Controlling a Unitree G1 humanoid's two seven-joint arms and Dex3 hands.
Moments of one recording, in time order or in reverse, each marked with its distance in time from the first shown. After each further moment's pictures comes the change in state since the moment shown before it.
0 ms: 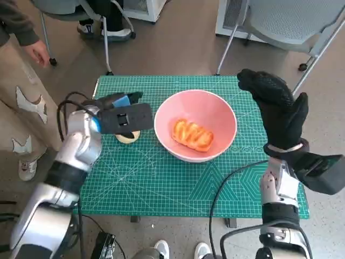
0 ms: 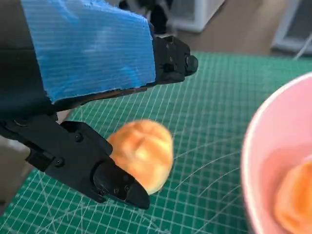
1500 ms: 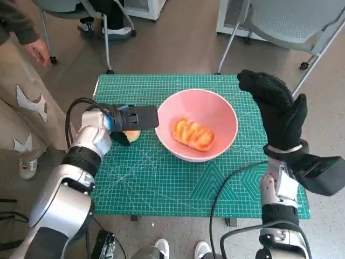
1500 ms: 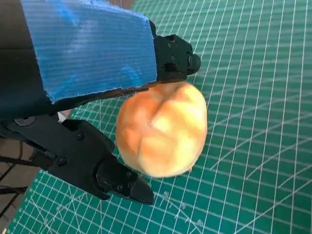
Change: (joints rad) left arm -0.161 -0.117 -0.110 0.495 0.012 -0.076 0.086; right arm 0.019 0.008 0.004 -0.020 -0.028 -0.005 -0.027
